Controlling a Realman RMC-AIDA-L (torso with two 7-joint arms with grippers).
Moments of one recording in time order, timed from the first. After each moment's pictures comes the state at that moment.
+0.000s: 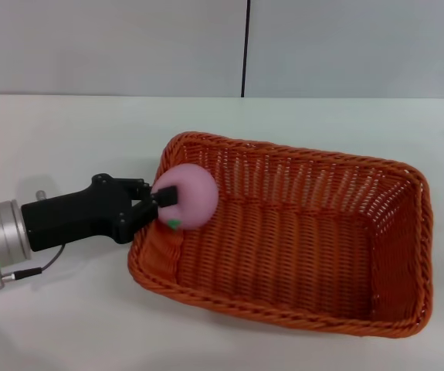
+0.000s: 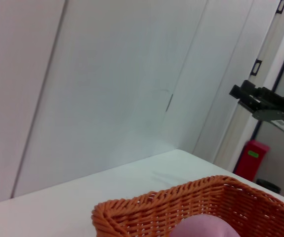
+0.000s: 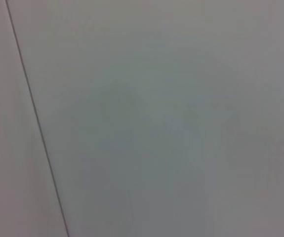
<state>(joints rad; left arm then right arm) -0.49 -2.06 0.45 0.37 -1.06 -1.59 1.99 0.30 2.06 -0.46 -0.35 -1.29 -1.59 1.00</state>
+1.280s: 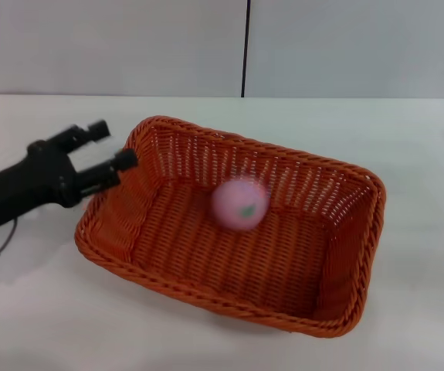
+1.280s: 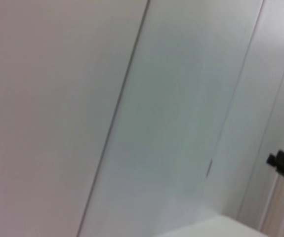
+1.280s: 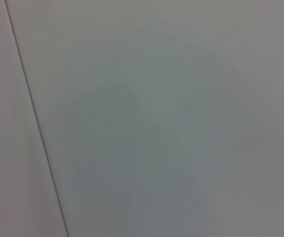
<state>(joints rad) -0.41 -2.06 0.32 0.43 -1.17 -1.69 2.01 0.30 2.06 -0.46 -0.35 -1.29 -1.59 1.00</state>
